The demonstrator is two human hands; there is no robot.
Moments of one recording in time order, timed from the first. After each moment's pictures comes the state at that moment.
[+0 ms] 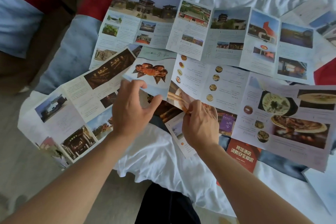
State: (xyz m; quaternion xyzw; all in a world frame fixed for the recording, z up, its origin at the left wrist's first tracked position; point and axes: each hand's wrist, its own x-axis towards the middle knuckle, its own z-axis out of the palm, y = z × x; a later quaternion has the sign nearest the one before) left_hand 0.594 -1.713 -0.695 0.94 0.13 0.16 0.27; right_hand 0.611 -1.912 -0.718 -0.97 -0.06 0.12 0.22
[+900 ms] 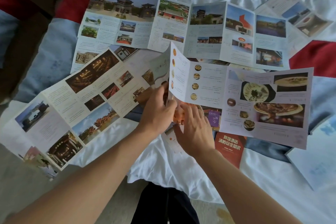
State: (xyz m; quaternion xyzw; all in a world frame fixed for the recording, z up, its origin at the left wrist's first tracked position) left_hand 0.612 -1.797 -0.680 0.79 0.15 -0.11 0.58; right_hand 0.584 -1.943 -0.713 -0.96 -0.11 0.13 0.21
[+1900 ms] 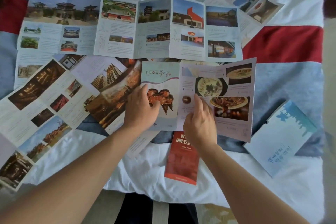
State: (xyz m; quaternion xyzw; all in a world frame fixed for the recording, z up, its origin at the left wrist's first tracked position) left_hand 0.654 -1.897 -0.715 0.92 0.15 -0.18 0.31; right_hand 0.619 -2.078 -0.718 -0.95 0.08 0.11 0.27
